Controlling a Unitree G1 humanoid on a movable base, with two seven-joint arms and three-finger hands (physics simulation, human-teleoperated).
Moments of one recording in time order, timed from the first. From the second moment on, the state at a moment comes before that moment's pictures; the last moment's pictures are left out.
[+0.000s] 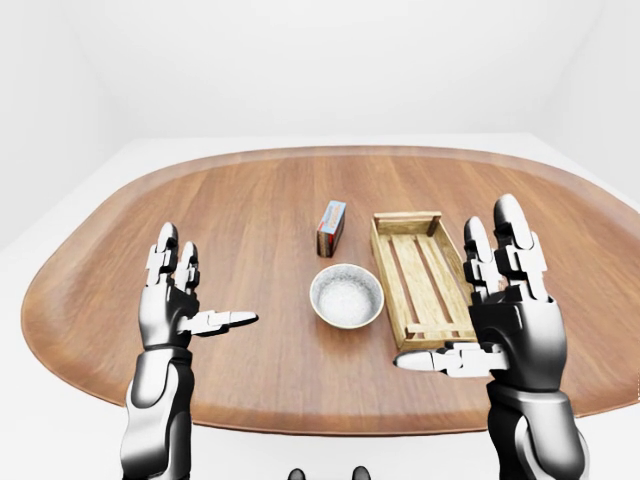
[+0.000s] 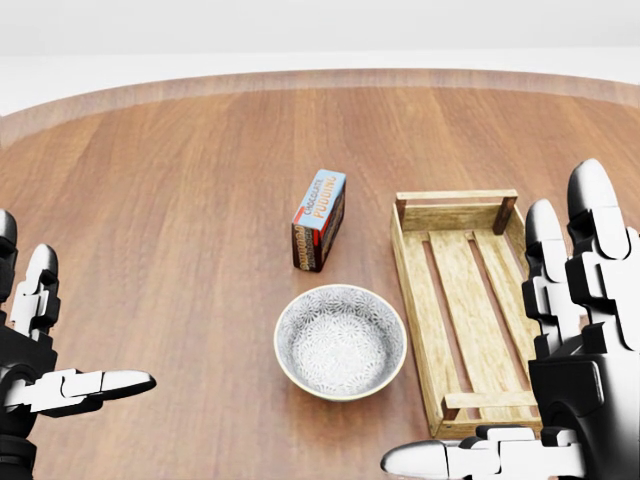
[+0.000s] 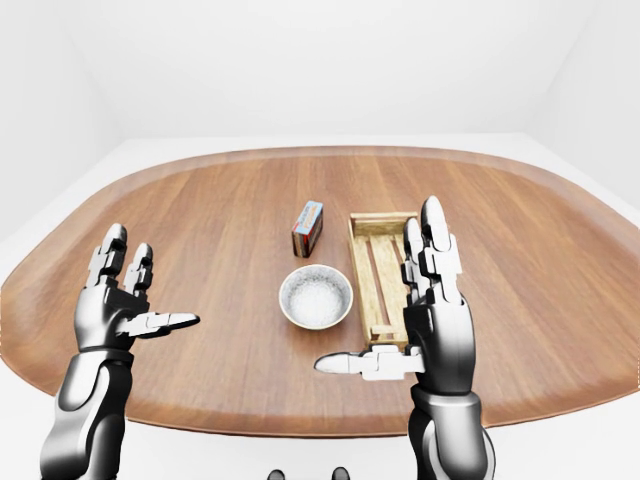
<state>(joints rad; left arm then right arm) 0.04 0.08 0.25 -0.31 -0.24 0.09 -0.10 0.30 0.00 0.03 -0.86 0.01 0.09 0.05</state>
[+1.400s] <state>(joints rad) 0.05 0.07 0.25 -0.33 -0.23 0.09 -0.10 0.47 -0.04 0.06 -0.79 -0.62 0.09 0.27</state>
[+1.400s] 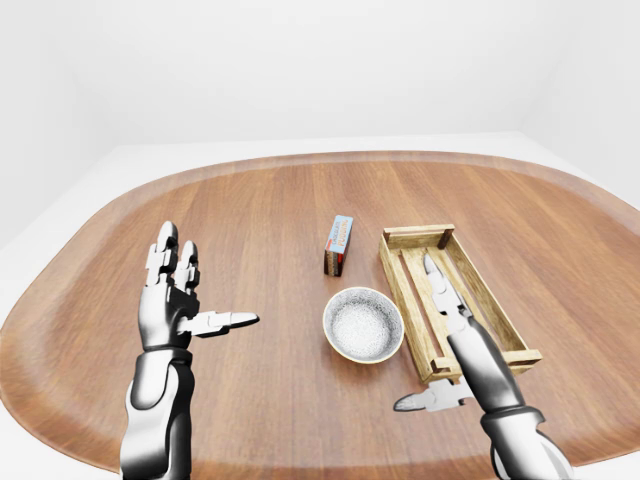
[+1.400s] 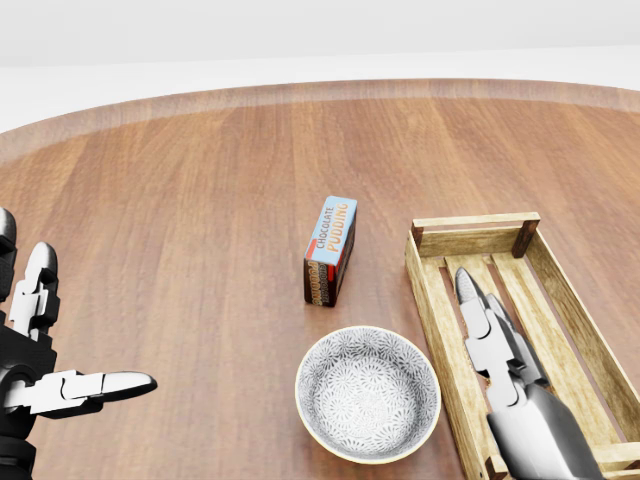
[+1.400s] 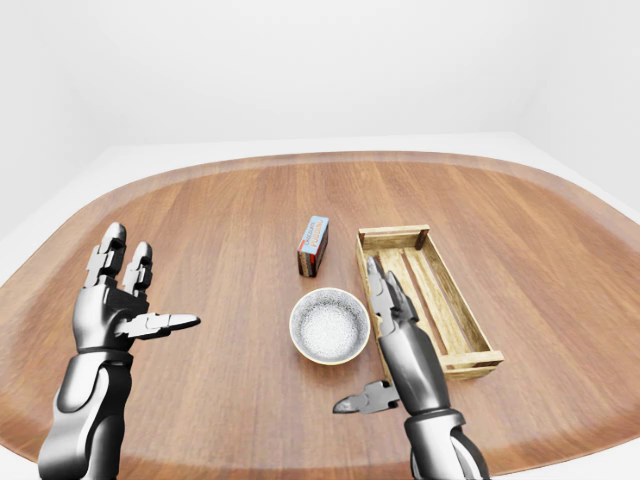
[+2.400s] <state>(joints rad) 0.05 0.07 0.24 -0.34 -0.22 0.09 -0.10 0.31 -0.08 0.22 -0.42 -1.01 0.09 0.32</state>
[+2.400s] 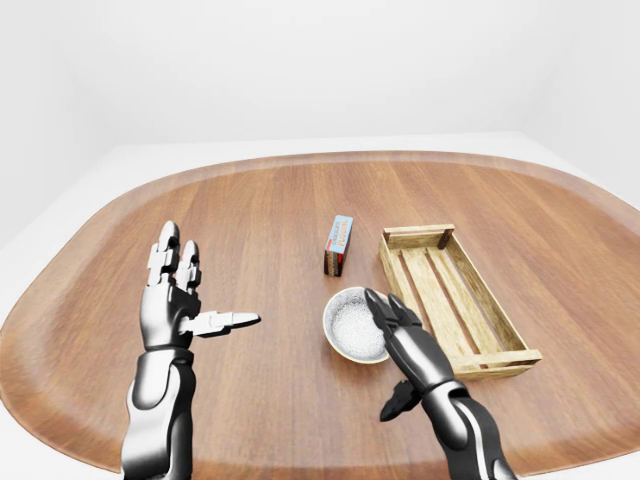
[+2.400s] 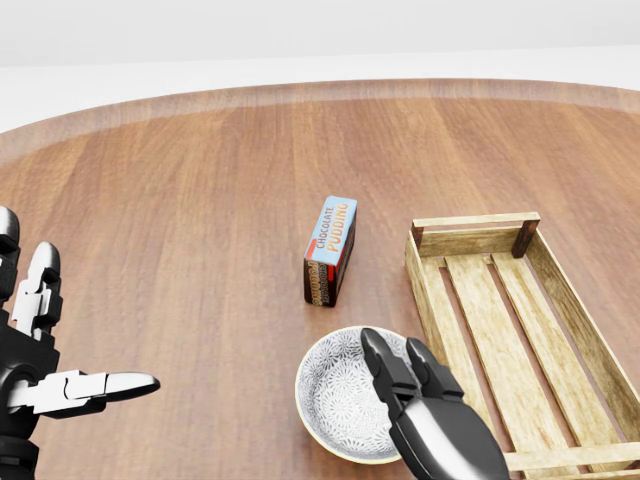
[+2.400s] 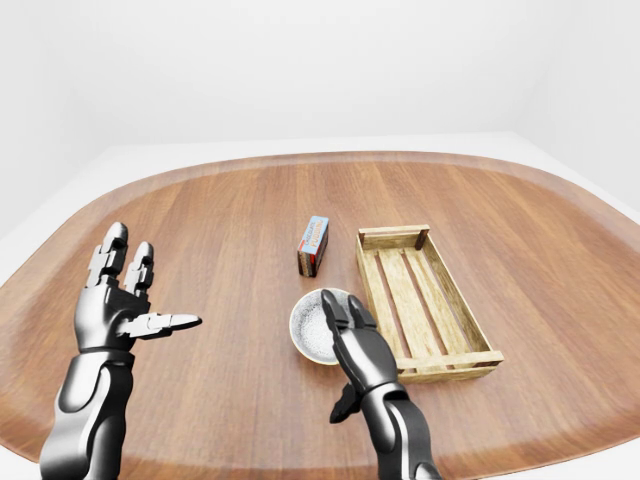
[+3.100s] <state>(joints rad) 0.05 0.07 0.25 -0.34 -0.23 0.09 -0.10 0.15 -0.06 0.19 -0.11 -1.06 0.09 0.31</state>
